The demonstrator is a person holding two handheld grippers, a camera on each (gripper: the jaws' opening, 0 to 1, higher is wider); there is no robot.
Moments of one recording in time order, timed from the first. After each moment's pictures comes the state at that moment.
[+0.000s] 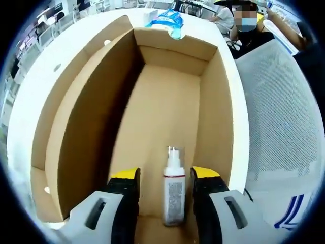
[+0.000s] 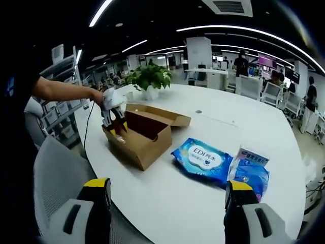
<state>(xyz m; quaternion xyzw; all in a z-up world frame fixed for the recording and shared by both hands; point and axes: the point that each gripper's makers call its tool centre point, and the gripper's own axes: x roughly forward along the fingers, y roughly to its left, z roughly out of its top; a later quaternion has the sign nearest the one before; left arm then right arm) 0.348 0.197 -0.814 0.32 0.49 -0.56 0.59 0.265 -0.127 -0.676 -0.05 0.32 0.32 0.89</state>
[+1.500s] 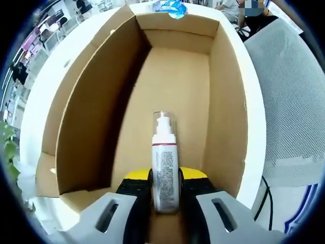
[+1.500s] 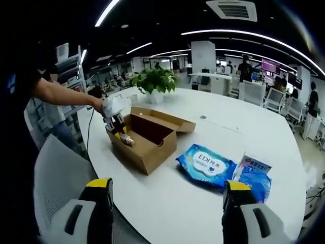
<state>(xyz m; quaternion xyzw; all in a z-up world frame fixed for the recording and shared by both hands) 0.359 0.237 -0.818 0.39 0.46 -0.50 0.62 0.266 -0.114 -0.665 -0.06 0.29 0.33 0.89</state>
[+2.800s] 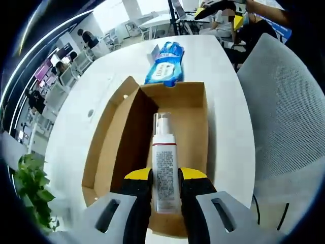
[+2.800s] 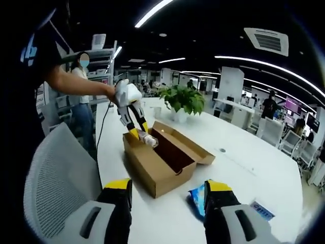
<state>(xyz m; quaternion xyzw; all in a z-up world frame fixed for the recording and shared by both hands) 0.355 0.181 -0.721 0.39 0.32 -0.52 0.69 0.276 -0.046 -0.639 -0.14 0.18 0.43 0.87</state>
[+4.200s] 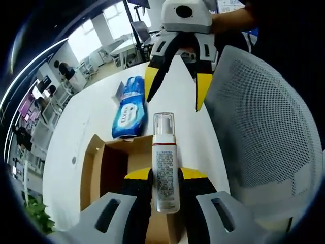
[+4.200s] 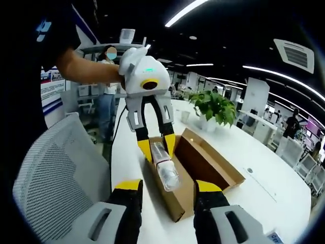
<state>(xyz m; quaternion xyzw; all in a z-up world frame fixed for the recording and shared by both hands) 0.284 0.105 -0.690 0.39 0.24 -0.63 0.63 0.268 0.051 -0.658 -0.18 0.15 0.52 0.82</state>
